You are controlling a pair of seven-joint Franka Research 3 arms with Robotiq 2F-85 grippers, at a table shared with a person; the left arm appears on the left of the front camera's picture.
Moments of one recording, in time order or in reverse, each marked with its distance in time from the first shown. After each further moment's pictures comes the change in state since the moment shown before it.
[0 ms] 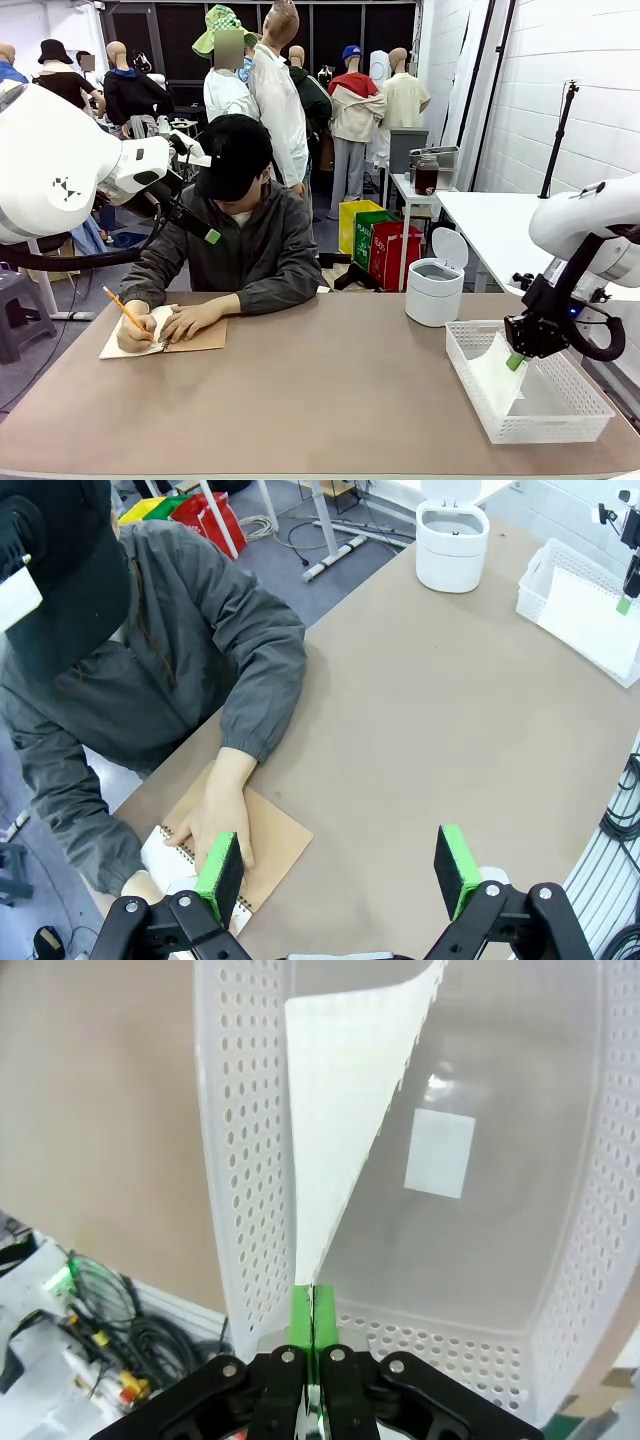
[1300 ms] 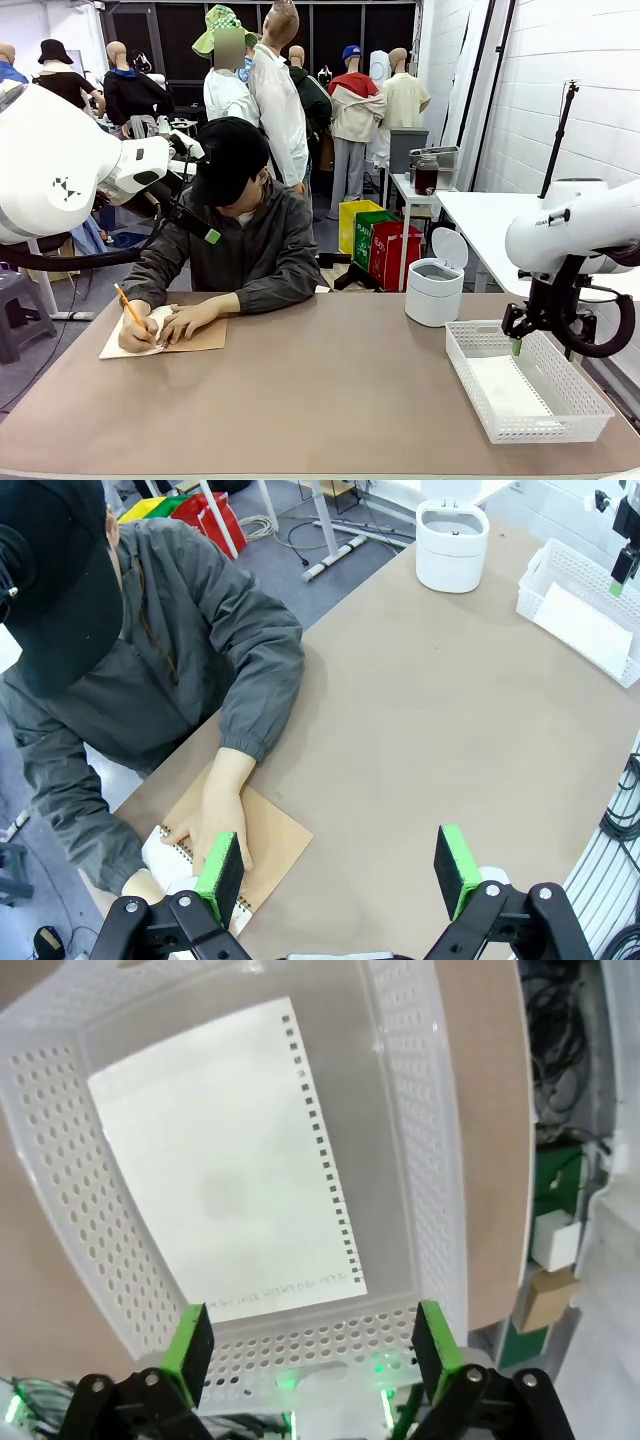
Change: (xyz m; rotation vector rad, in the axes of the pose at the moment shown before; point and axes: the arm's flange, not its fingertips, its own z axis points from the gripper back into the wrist) left arm 0.000 0.000 0.000 0.000 0.000 0.000; right arm 0.016 0.012 0.016 -0.399 -0.051 -0.251
